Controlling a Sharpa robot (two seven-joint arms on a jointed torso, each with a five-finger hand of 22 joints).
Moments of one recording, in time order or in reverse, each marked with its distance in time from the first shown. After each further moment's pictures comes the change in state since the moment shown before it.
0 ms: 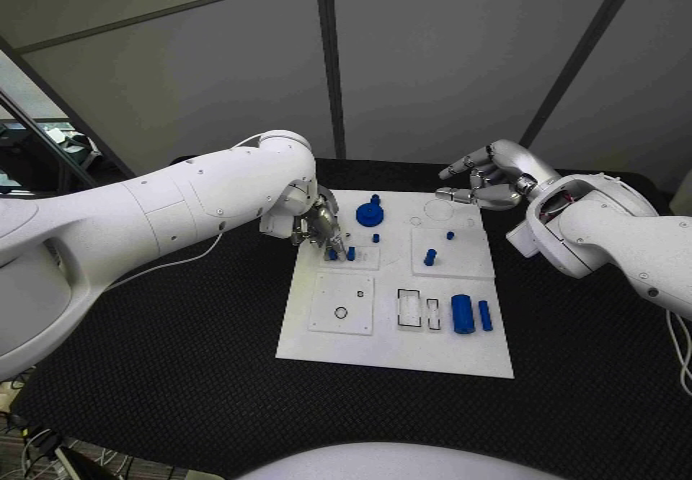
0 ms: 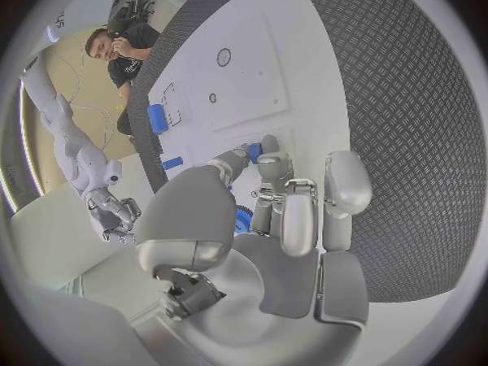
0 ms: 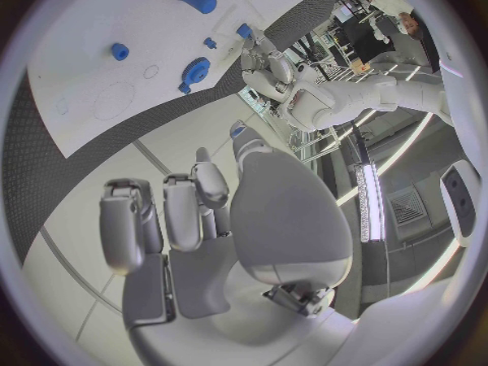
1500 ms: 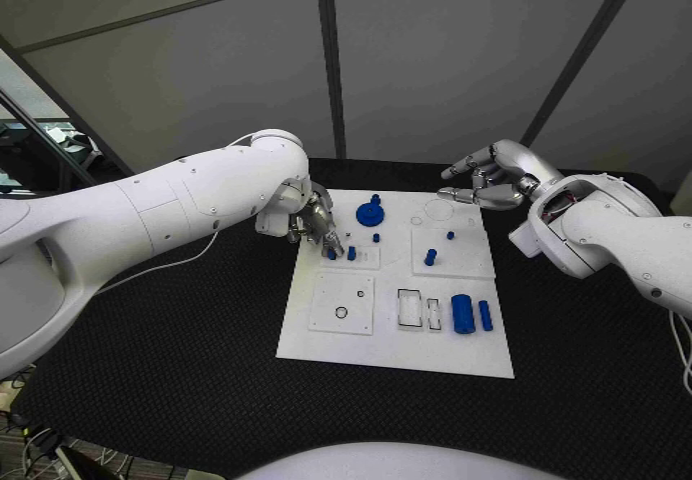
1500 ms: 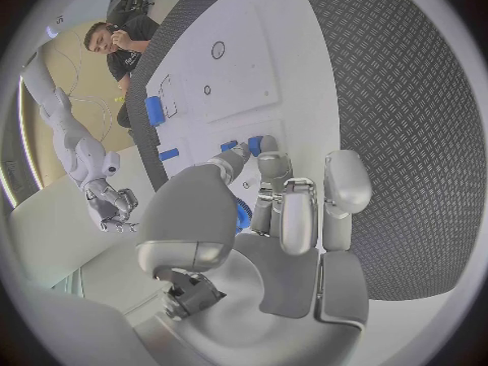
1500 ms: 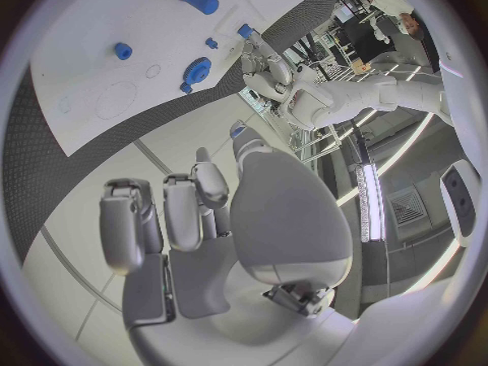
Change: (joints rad) left arm 0.000 -0.019 0.000 -0.005 0.006 -0.037 0.007; left_hand 0.029 -0.003 -0.018 0.018 -0.038 -0.004 0.004 -0.031 -0.003 -0.018 0.004 -0.006 -0.007 0.000 0.000 0.000 0.000 0.000 0.004 -0.004 -0.012 0.000; right arm 0.000 -0.006 0.000 0.002 0.000 0.000 0.000; right_hand 0.000 0.000 0.000 0.000 0.000 0.000 0.000 0.000 0.000 0.000 0.000 0.000 0.000 0.000 0.000 0.000 -0.001 0.000 0.000 0.000 0.000 0.000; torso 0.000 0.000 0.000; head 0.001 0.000
